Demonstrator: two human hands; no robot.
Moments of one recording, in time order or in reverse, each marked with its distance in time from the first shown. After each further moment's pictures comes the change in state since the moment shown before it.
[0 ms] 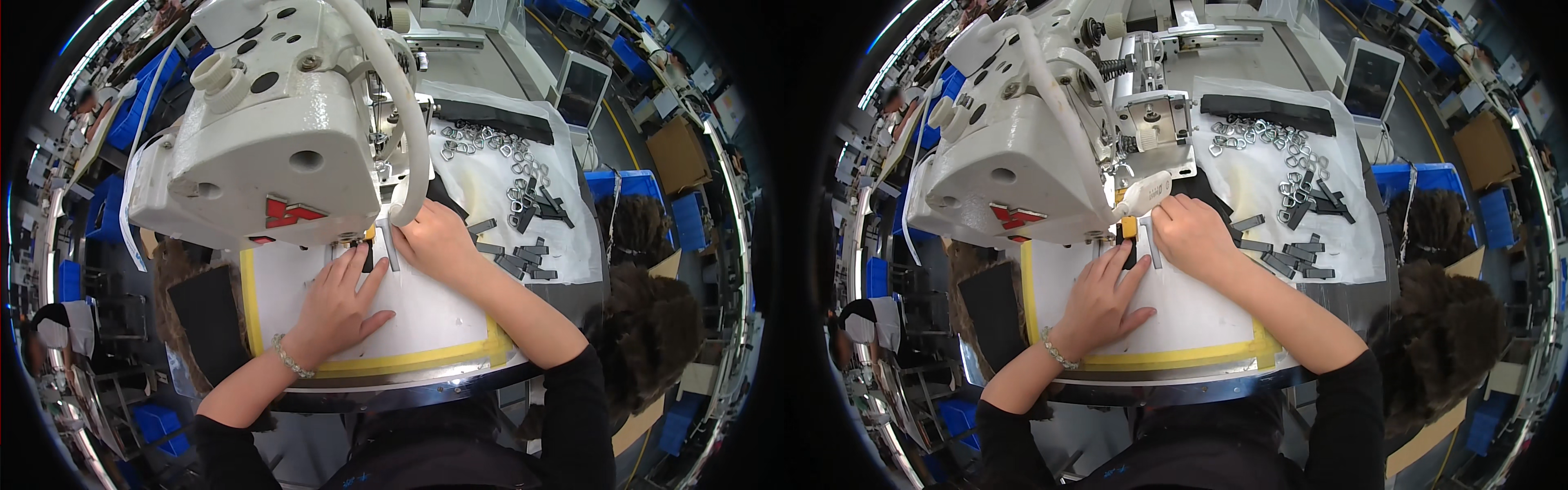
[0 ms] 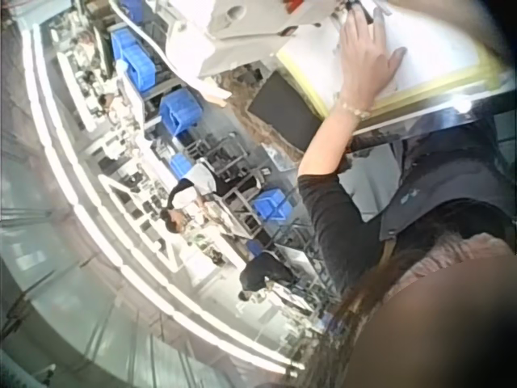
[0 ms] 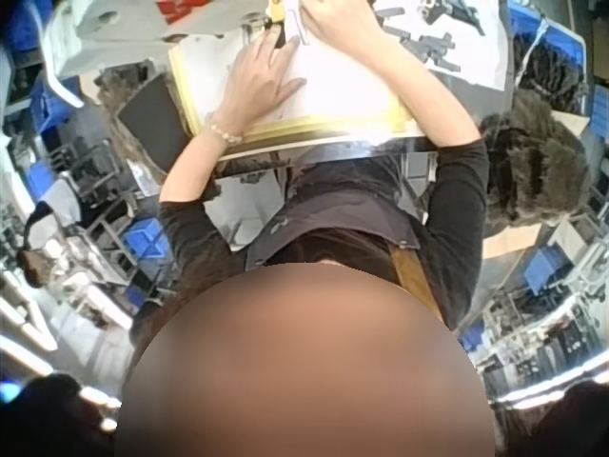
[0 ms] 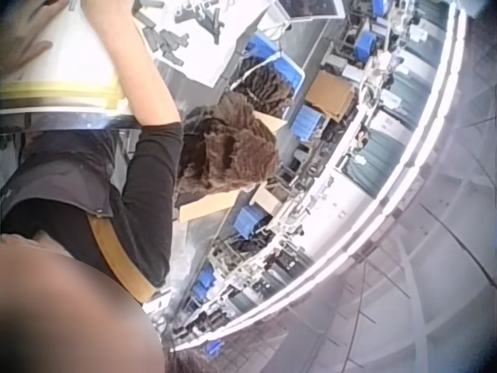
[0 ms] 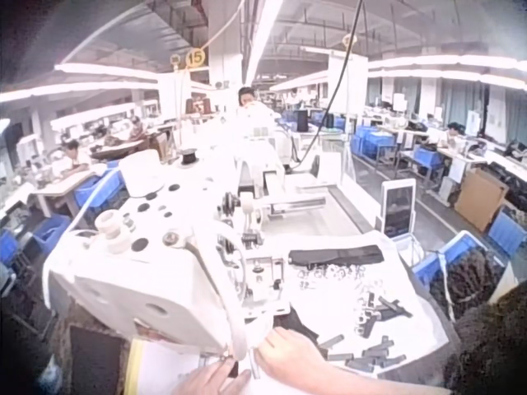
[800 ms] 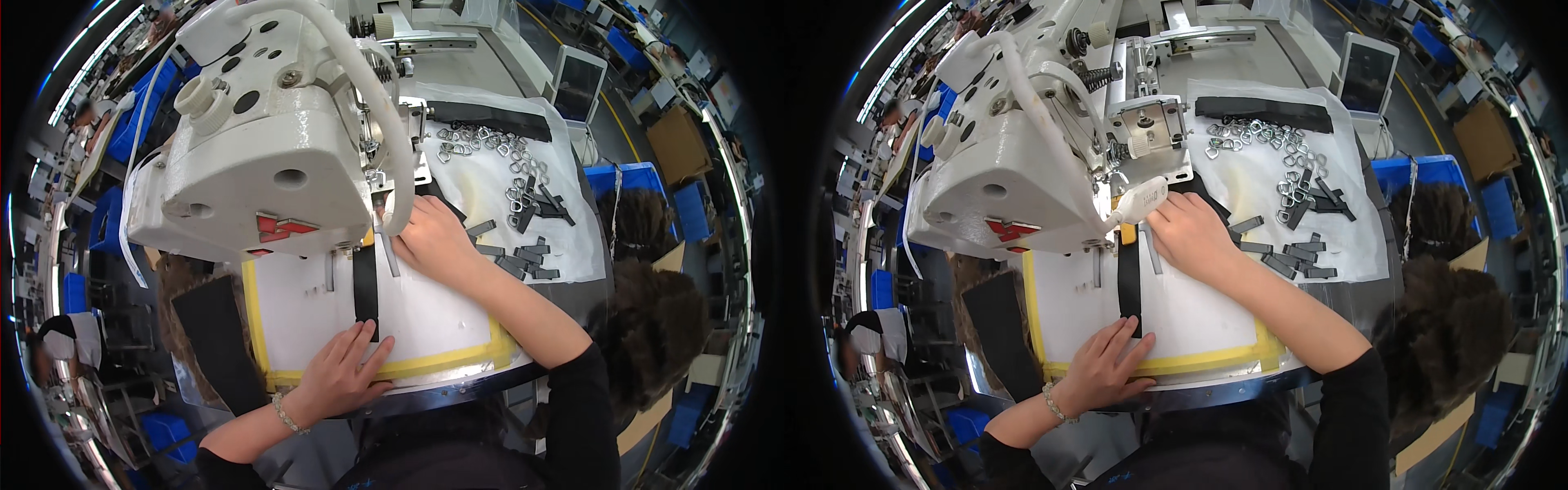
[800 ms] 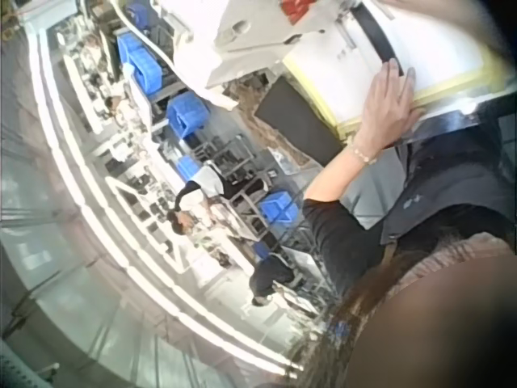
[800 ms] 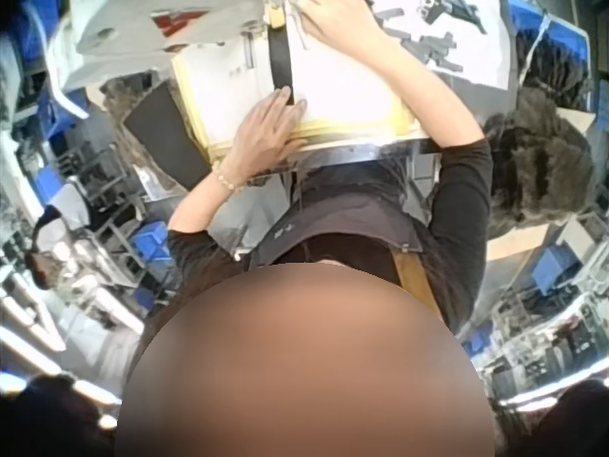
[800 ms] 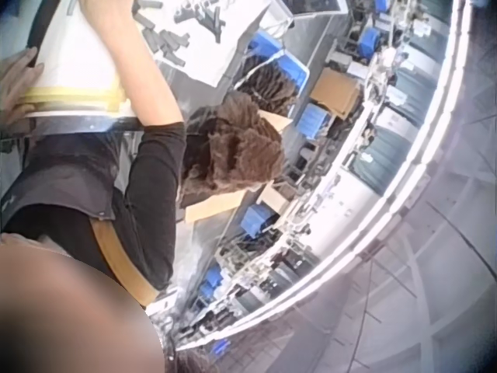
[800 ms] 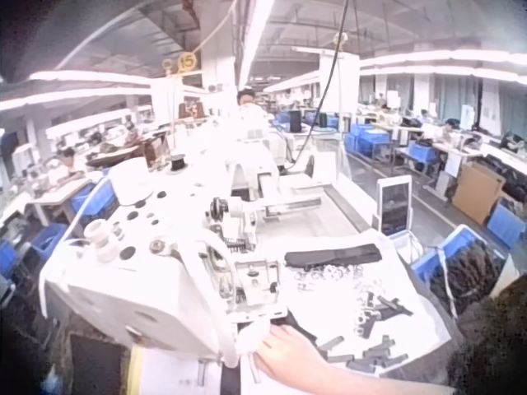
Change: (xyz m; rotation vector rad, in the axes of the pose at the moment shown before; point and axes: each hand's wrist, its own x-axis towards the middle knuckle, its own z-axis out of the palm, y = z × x) left_hand -0.055 0.035 -0.016 -0.086 -0.121 0.110; right_hand 0.001 0.005 -0.005 0.024 -0.171 0.047
